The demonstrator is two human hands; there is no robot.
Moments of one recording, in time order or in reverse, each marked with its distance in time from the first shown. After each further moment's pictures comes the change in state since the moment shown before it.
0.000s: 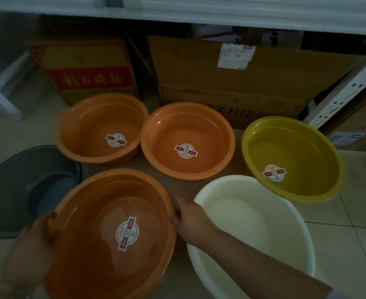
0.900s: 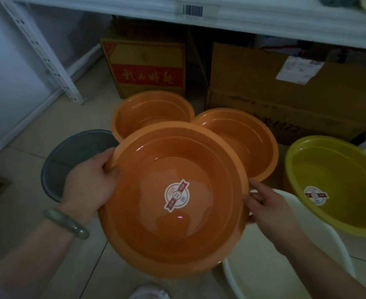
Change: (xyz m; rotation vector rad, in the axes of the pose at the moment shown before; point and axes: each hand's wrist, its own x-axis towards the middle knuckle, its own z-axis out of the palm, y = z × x) left_hand -0.060 0.151 -0.131 -0.217 0.173 0.130; right_hand -0.028 -0.018 -0.061 0.287 0.269 0.217
